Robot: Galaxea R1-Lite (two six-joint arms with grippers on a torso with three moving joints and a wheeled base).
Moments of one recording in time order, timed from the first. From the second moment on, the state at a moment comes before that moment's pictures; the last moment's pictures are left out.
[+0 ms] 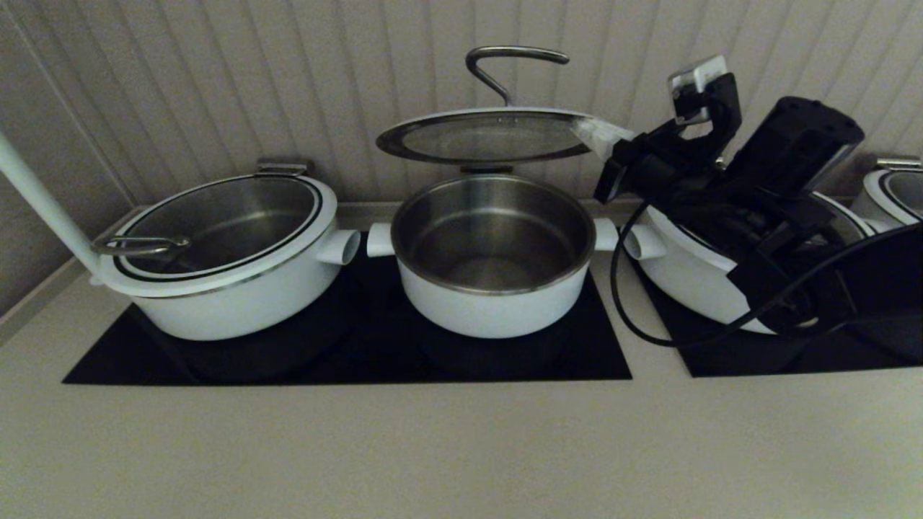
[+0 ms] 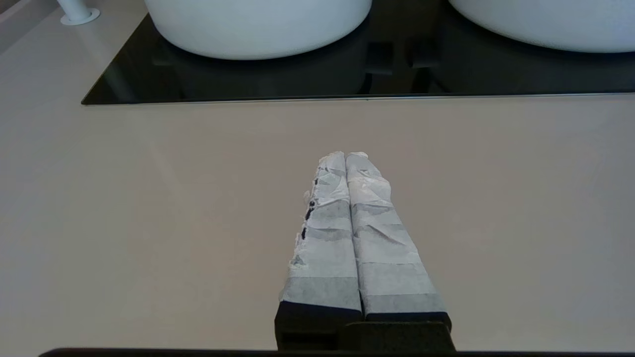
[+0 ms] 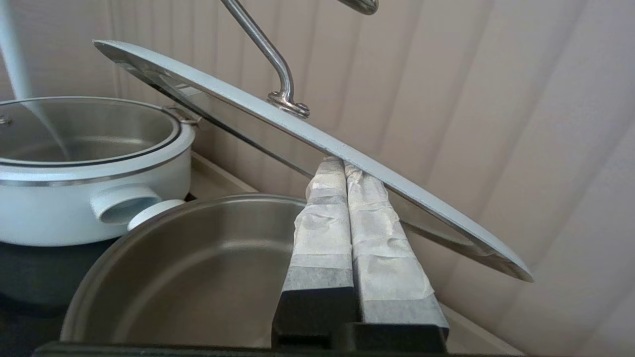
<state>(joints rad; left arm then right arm) 0.01 0.00 0.00 0.00 0.00 0.00 0.38 1.90 -1.17 -1.15 0.29 -0.16</state>
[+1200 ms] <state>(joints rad) 0.01 0.00 0.00 0.00 0.00 0.00 0.35 1.90 -1.23 -1.16 0.29 -0.16</state>
